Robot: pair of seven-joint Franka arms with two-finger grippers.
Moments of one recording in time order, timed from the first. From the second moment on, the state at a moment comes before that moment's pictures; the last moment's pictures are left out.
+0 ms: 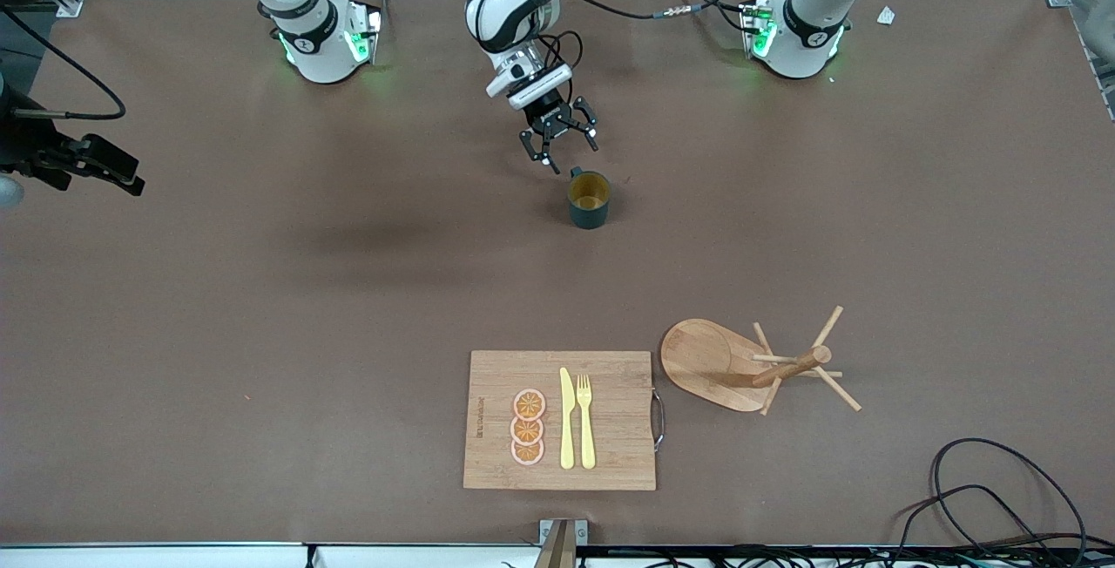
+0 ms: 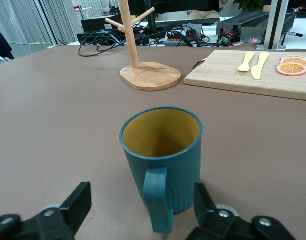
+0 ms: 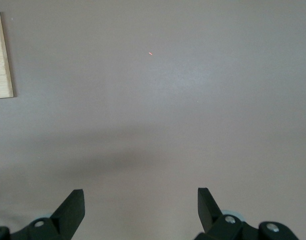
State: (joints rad) left arm -1.01 0.83 -0.46 -1.68 1.23 1.48 -2.47; right arm 0.04 -0.06 -0.09 -1.70 -0.02 1.67 0.04
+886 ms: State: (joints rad) left arm -1.01 0.88 -0.46 -1.64 1.27 1.48 -2.47; right arm 0.04 -0.06 -0.08 -1.64 -0.02 1.68 0.04
